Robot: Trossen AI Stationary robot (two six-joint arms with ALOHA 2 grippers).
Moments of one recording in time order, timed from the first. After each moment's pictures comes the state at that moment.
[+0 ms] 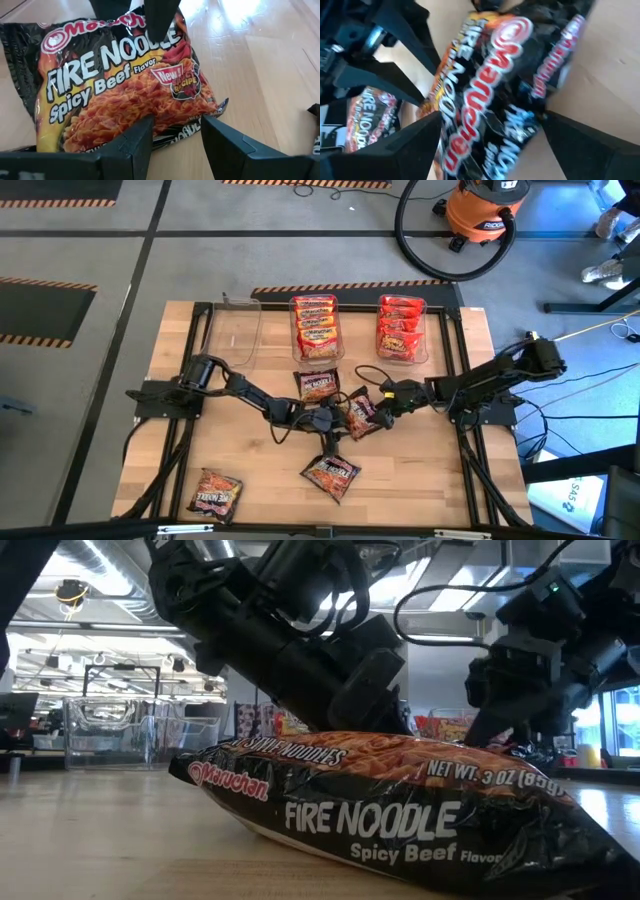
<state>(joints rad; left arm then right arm) -0.20 2.12 1.11 0.45 -0.22 -0.23 0.08 1.39 0.26 0.47 -0.10 0.89</state>
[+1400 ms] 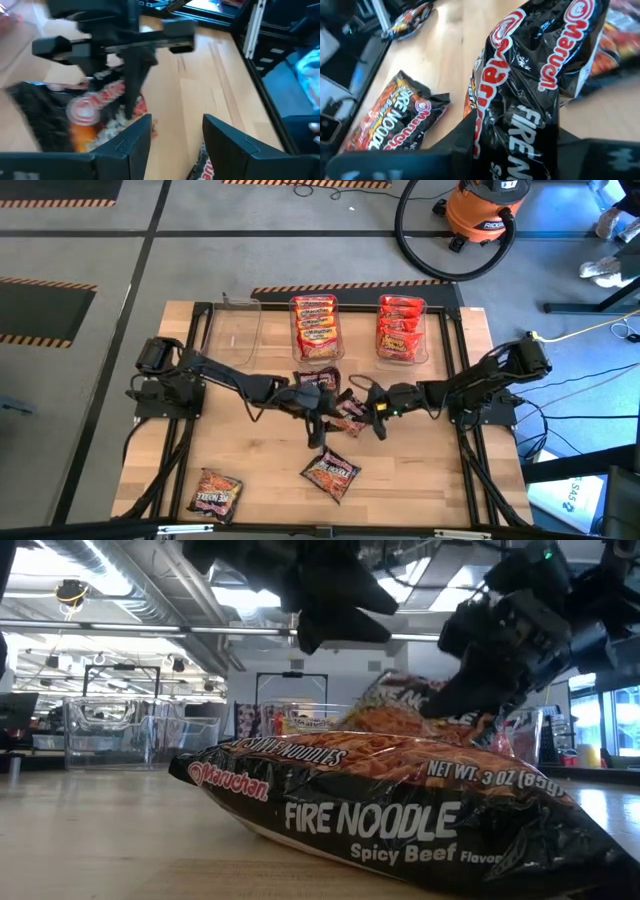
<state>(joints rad) -0.16 1.73 1.11 0.12 0.03 -0.28 0.14 1.53 0.36 0.72 -0.04 0.46</state>
